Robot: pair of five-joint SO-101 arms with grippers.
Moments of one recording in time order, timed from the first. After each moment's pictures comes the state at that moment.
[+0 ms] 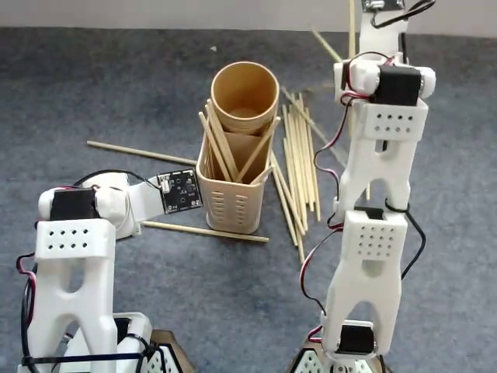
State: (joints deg) left arm -10.6 -40.0 39.7 78.5 -73.2; right arm -1.8 45.0 -93.8 100.4 8.5
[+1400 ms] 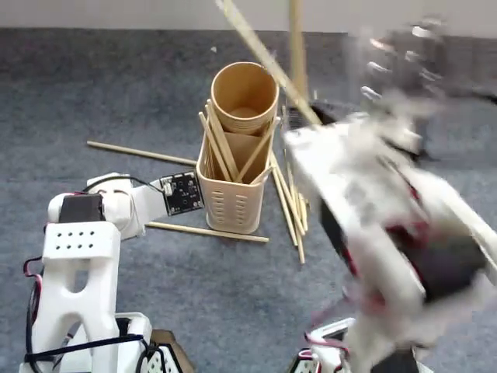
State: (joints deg) left arm -10.5 -40.0 46.9 69.1 -72.4; right arm -24.5 -17.7 -46.5 98.7 3.1
